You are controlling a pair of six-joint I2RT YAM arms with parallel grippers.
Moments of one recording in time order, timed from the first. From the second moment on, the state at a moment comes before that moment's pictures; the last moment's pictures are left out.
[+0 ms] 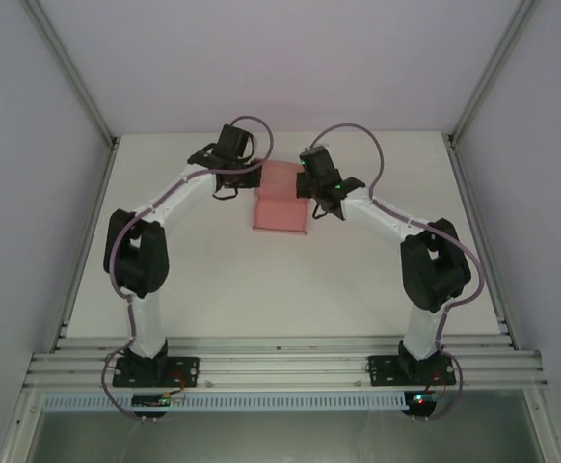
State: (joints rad) left arm -0.47 1.94 1.62 -0.53 0.05 -0.38; right arm 0.57 1.82 1.35 -0.21 0.33 0.42
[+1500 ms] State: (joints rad) left arm -0.66 1.50 0.73 0.24 -0.10 -0.51; right arm 0.88 1.69 0.74 0.42 0.84 0.43
